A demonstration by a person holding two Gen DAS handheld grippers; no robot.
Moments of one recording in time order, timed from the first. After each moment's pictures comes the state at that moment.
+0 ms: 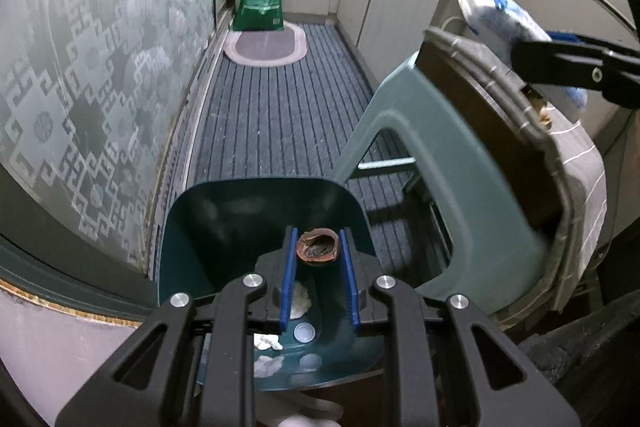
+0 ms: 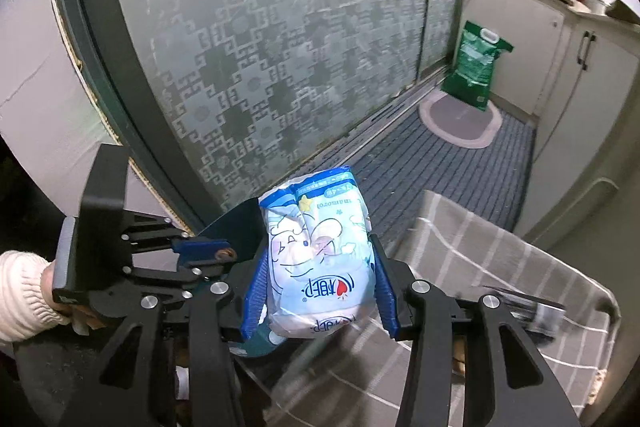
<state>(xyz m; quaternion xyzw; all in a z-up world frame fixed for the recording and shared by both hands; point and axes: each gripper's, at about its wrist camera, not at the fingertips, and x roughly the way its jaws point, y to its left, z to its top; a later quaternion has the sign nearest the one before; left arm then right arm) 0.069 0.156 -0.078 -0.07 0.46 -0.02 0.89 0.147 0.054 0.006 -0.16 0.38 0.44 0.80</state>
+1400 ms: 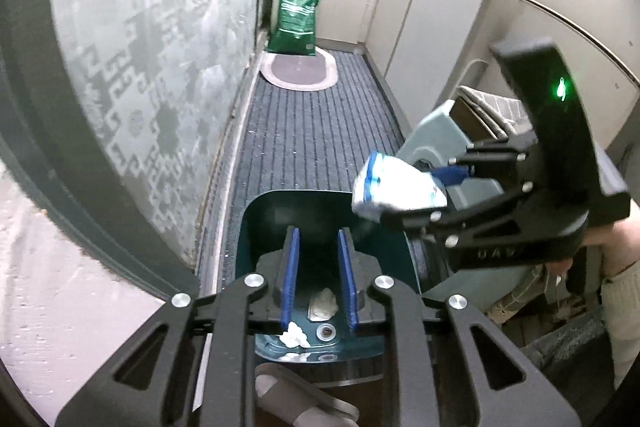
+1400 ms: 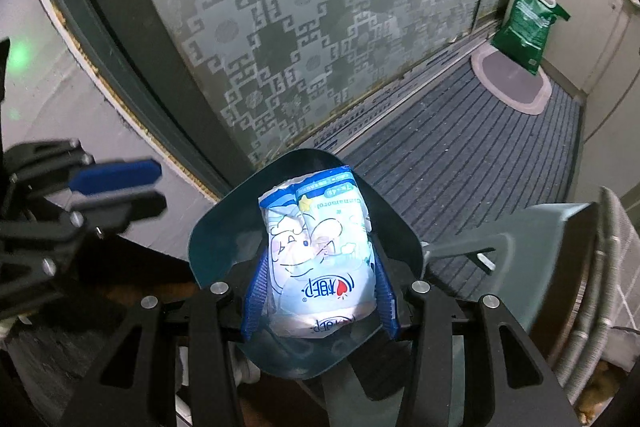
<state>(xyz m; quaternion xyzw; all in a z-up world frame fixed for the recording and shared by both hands) 0.020 0.216 -0.029 -0.10 0.41 0.02 0.91 0.133 0.155 -0.074 -0.22 0.46 0.46 0.73</state>
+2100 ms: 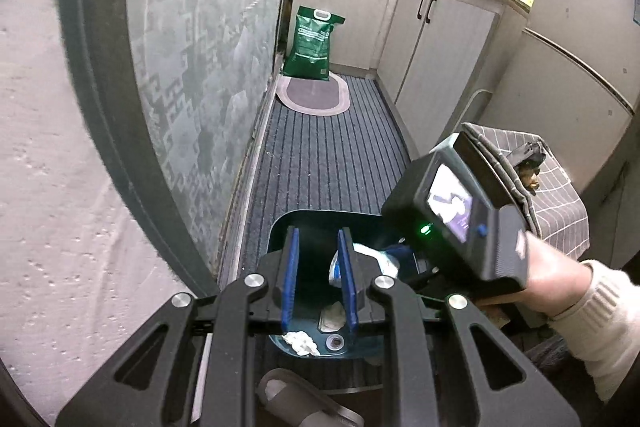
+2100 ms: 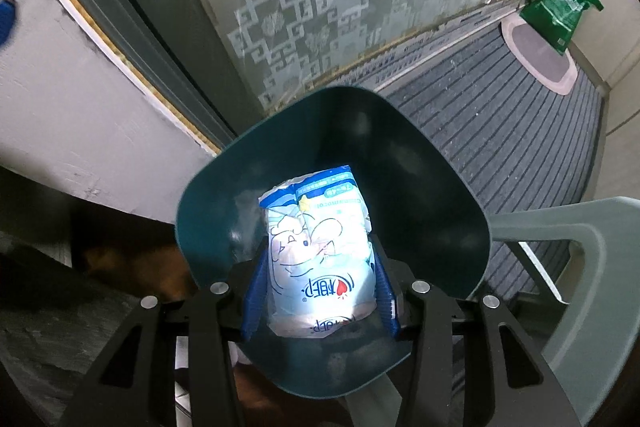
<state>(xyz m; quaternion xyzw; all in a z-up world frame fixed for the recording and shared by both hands) -0.015 0.233 0.006 -0.10 0.38 0.04 0.92 0.115 0.200 -0.147 -0.28 0.51 0.44 0.68</state>
